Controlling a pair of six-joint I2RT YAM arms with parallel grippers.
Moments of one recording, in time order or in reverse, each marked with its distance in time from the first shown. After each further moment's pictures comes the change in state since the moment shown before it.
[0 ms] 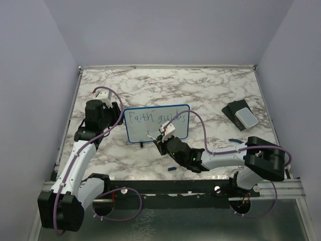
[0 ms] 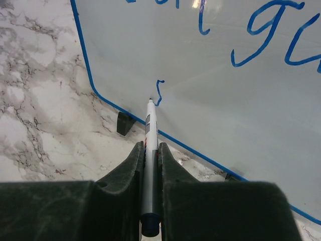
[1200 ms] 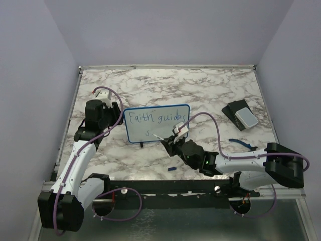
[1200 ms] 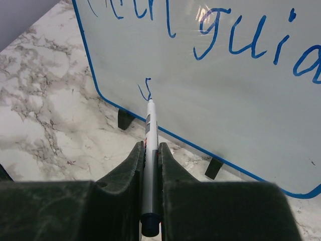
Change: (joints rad) left arm 0.000 0.000 0.000 0.000 0.000 0.000; right arm 0.008 -0.213 -0.142 0.032 -0.001 0.030
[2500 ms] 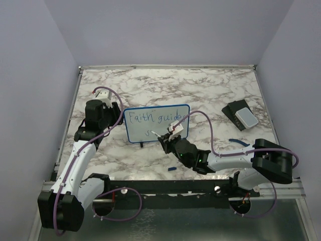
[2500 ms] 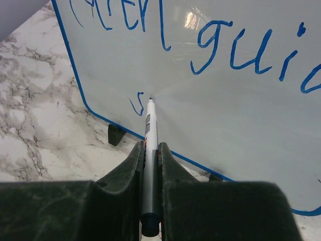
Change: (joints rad) left arm 0.000 0.000 0.000 0.000 0.000 0.000; right arm -0.010 0.133 0.059 0.069 0.056 -0.034
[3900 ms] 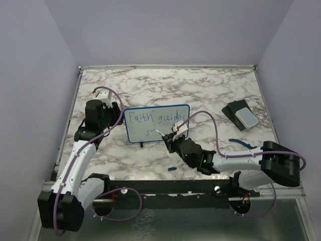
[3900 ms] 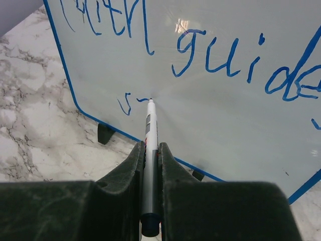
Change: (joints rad) left arm 0.000 0.000 0.000 0.000 0.000 0.000; right arm -0.006 -0.085 -0.042 -0.027 0.023 -0.034
